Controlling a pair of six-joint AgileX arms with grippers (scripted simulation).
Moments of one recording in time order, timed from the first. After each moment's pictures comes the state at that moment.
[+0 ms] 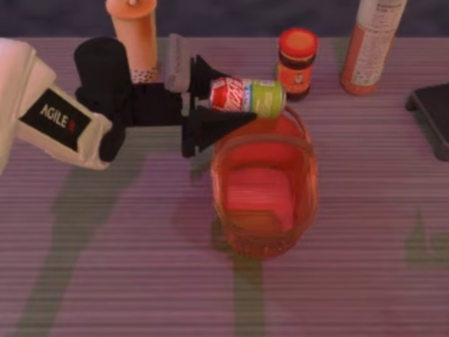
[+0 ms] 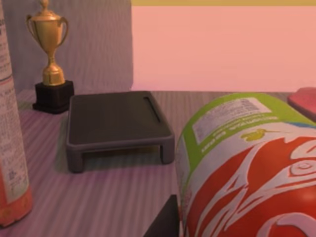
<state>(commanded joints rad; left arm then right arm) -0.30 2.36 1.25 1.07 1.27 0.04 0.00 0.00 0.00 0.00 0.00 0.00</state>
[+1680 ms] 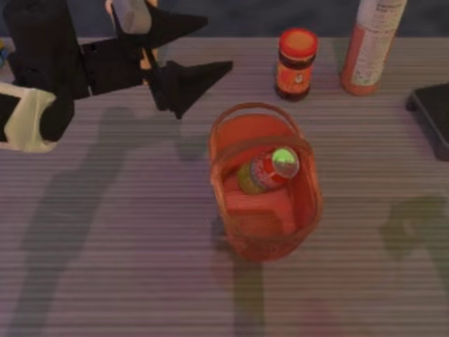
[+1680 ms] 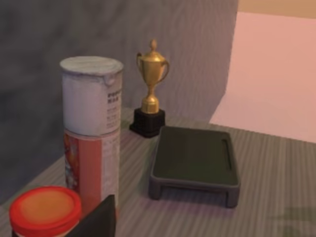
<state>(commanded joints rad) -0.24 1.94 1.04 0.86 1.03 -0.02 0.14 0.44 0.44 -0.34 0.00 -0.22</state>
